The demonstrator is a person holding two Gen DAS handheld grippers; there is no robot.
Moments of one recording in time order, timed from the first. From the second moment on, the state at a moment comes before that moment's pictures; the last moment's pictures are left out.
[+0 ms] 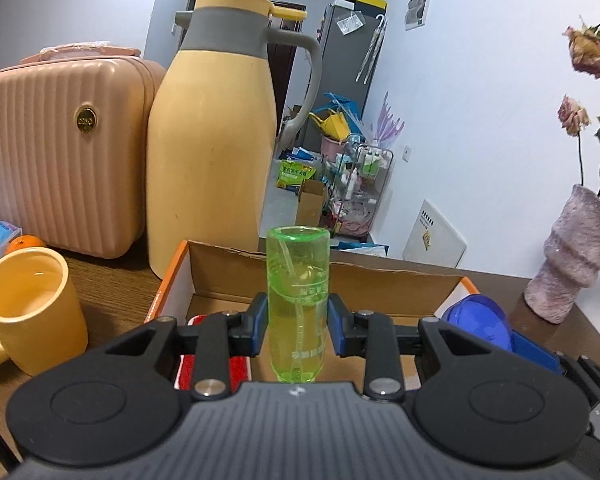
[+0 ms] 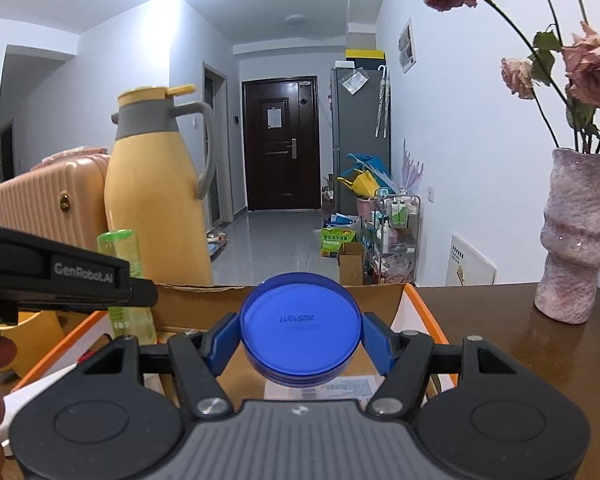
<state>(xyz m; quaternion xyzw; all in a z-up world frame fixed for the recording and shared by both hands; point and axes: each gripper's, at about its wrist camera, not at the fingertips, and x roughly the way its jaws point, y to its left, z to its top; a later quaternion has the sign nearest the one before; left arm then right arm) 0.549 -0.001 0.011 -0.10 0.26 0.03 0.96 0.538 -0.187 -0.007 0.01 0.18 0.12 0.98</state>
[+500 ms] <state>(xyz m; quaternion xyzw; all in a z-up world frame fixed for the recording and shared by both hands) 0.537 -0.009 0.015 -0.06 0.23 0.04 0.97 0.554 -0.194 -0.013 0.00 0.21 0.10 0.97</state>
